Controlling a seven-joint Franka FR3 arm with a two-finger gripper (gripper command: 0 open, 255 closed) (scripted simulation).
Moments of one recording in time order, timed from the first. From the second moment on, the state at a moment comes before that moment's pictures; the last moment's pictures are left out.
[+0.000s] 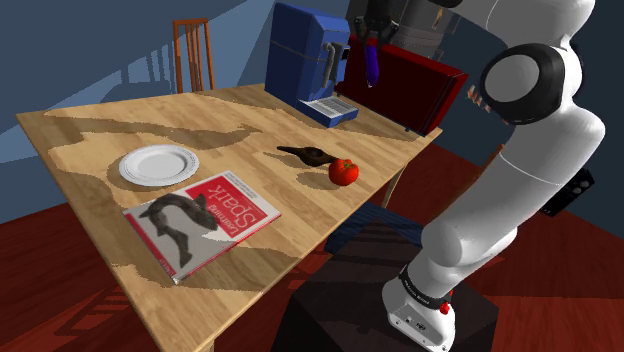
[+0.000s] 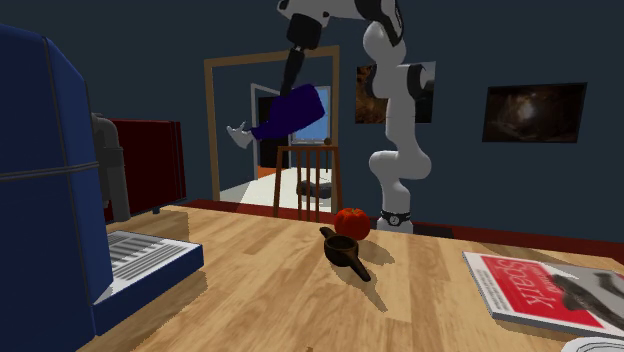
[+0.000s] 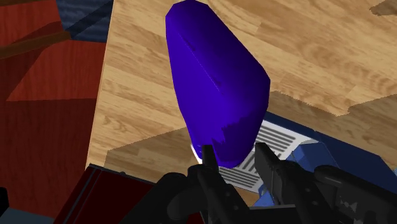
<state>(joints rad) -0.39 0.03 0.11 -1.34 -0.33 1.53 0.78</state>
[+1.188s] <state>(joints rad) -0.19 -0.06 0.35 -1.40 -0.35 1.36 1.18</state>
